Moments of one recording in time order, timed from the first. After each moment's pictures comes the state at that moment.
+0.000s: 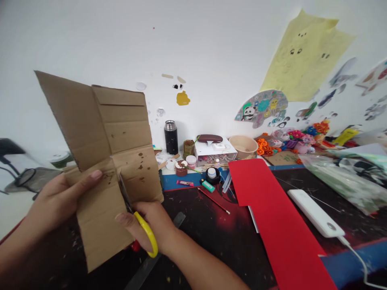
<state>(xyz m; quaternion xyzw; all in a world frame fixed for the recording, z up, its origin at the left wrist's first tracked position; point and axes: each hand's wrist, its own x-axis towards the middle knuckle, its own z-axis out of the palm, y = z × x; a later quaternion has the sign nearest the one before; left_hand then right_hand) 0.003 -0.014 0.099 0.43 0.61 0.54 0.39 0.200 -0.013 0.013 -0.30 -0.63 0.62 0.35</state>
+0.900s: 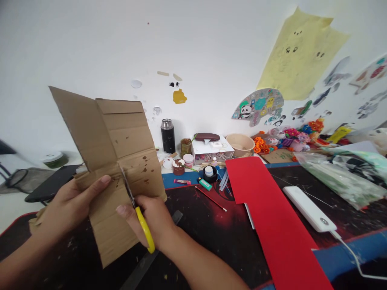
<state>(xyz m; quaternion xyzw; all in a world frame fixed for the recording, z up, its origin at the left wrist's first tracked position) 0.015 -0.009 0.079 0.52 0.59 0.52 0.32 0.204 -0.010 0.017 -0.34 -0.67 0.53 0.39</state>
